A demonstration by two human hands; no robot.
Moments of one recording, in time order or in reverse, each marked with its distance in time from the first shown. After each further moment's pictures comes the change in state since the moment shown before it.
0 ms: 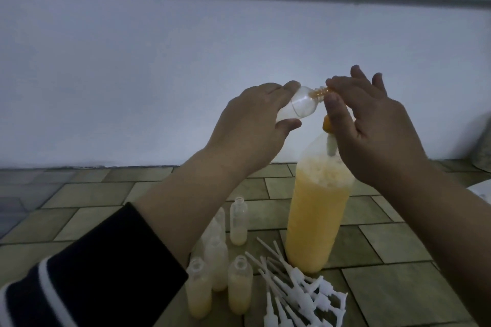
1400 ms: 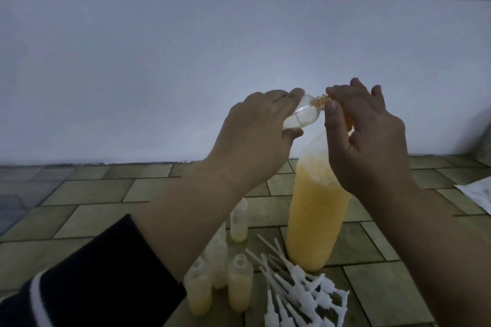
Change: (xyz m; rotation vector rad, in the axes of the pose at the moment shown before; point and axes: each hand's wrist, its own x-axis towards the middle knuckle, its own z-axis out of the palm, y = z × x) left_hand -0.012 0.010 0.004 0.054 -0.014 0.003; right_hand -0.014 -0.005 0.023 0.069 0.197 0.080
